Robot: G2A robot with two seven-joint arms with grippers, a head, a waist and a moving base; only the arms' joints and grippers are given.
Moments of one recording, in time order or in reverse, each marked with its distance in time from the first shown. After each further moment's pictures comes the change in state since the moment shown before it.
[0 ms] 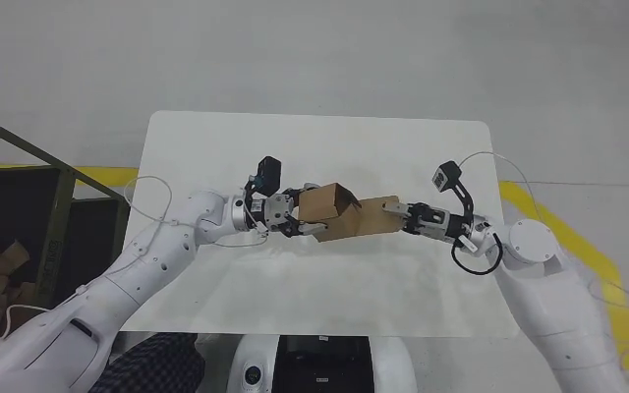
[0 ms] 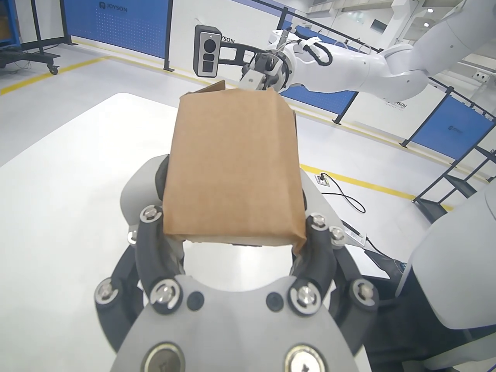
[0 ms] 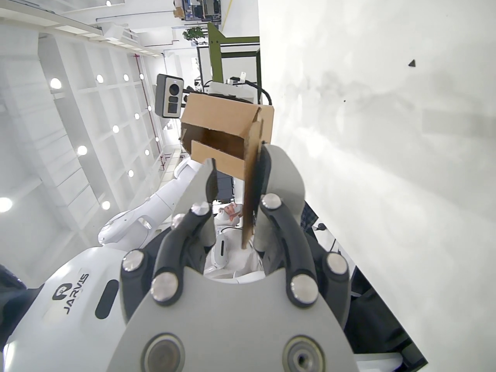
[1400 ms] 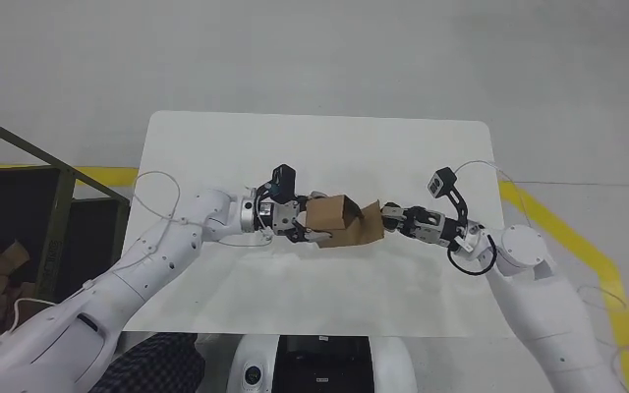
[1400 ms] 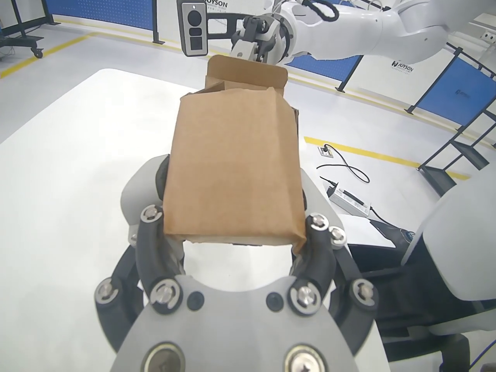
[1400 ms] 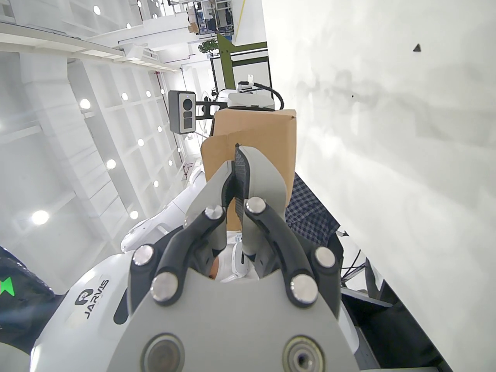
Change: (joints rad) left arm -0.034 -0.029 0.033 0.020 0.089 0.000 -0.059; right arm -0.007 -0.019 -0.036 0.014 0.024 0.044 -0.037
